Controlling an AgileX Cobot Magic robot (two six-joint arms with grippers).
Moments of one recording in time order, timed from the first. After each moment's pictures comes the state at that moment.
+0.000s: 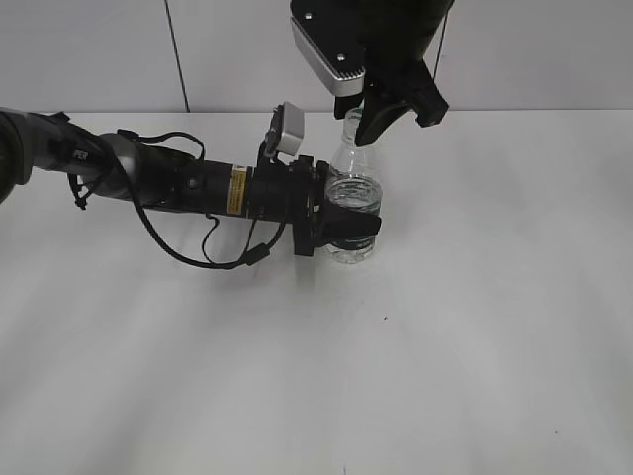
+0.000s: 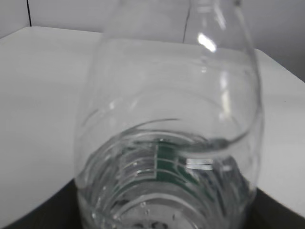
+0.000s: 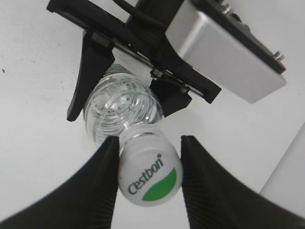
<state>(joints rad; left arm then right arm) -0.35 2.55 -1.67 1.50 -1.19 -0.90 0.50 2.16 -2.03 0.16 1.23 -1.77</state>
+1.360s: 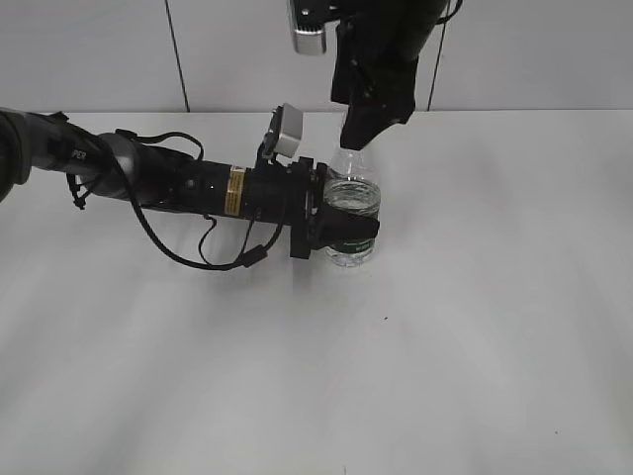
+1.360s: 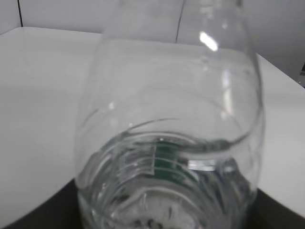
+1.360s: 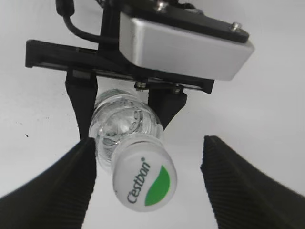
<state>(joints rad) -0.34 2.55 -1.67 1.51 -1.21 -0.90 0.50 2.15 -2.03 0.23 1.22 -1.40</state>
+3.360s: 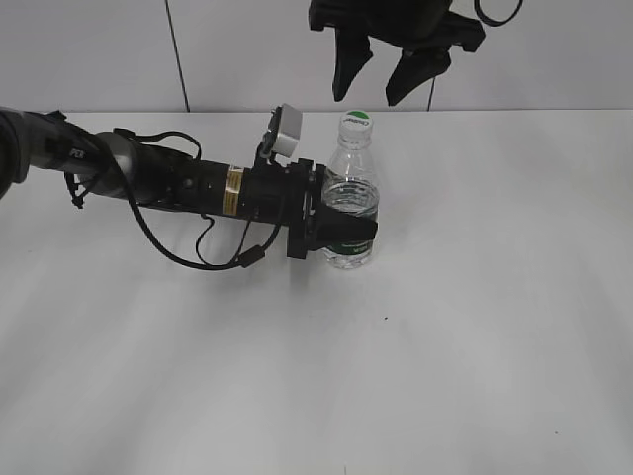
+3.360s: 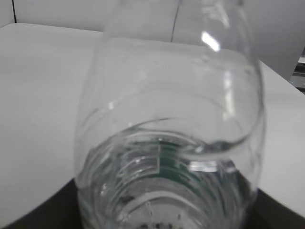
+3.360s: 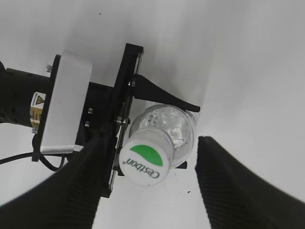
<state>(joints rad) -0.34 2.55 -1.67 1.54 -1.22 -0.93 0.50 2.09 -2.04 0.16 1.22 0.21</state>
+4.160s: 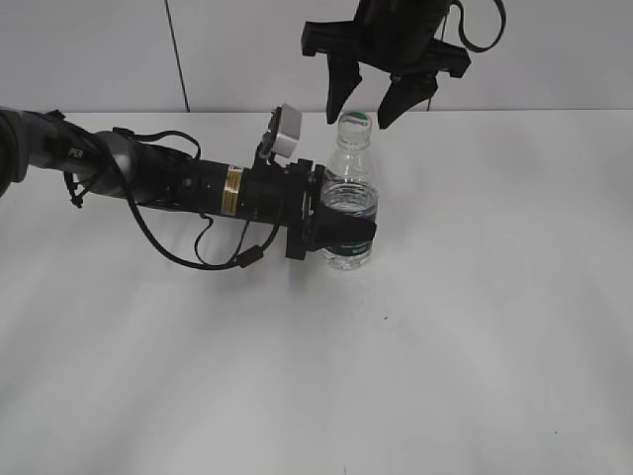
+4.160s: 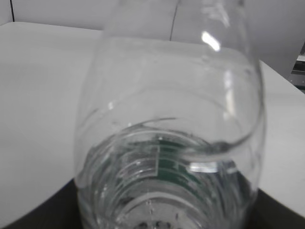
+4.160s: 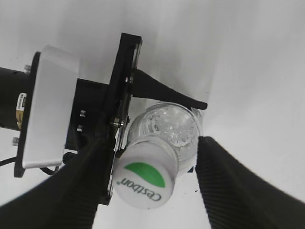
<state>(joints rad) -0.33 2.55 -1.67 1.55 -1.22 -0.93 0.50 2.14 -2.04 0.19 1.22 0.24</state>
